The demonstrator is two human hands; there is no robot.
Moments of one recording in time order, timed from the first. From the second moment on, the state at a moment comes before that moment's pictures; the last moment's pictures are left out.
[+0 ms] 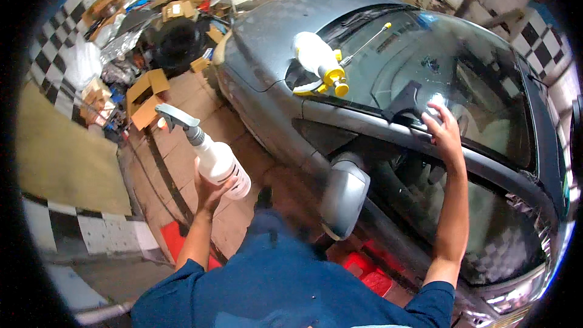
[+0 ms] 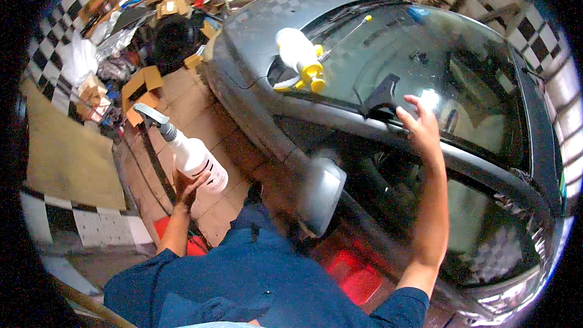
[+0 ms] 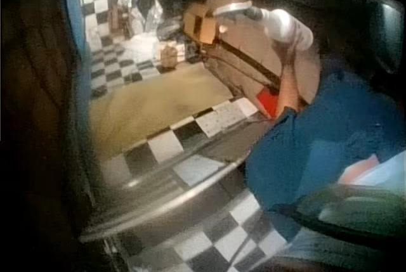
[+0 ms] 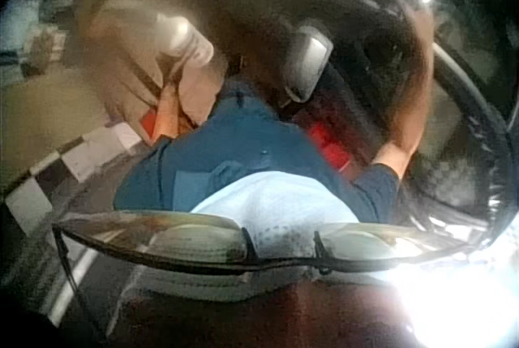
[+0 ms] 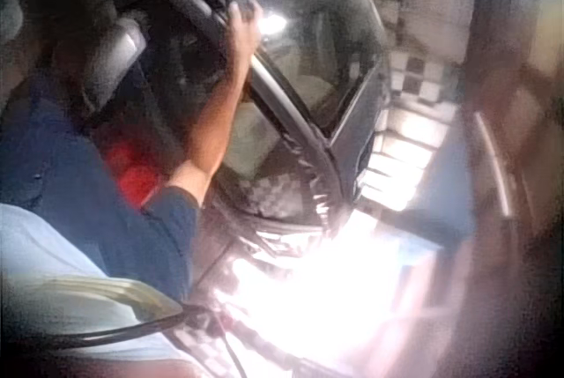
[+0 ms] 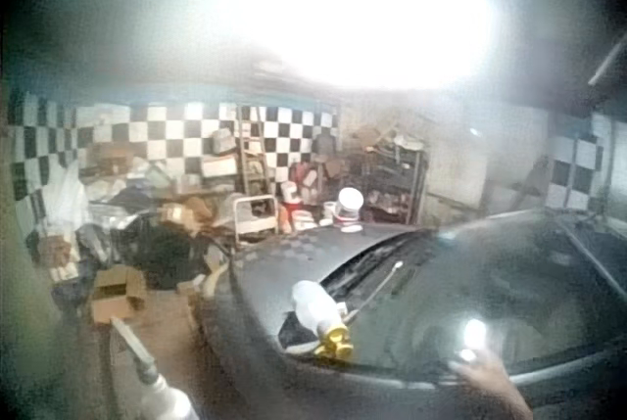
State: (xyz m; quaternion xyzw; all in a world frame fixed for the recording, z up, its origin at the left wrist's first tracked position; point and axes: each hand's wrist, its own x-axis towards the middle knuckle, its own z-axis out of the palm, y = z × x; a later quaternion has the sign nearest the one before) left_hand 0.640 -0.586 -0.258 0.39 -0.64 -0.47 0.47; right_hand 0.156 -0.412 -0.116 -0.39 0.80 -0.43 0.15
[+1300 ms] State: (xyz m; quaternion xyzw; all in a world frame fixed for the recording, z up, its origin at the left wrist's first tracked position) left_hand 0.471 -0.942 -0.288 0.20 -0.68 -0.59 0.39; right_hand 0.321 -0.724 -0.307 0.10 0.70 -0.71 0.06
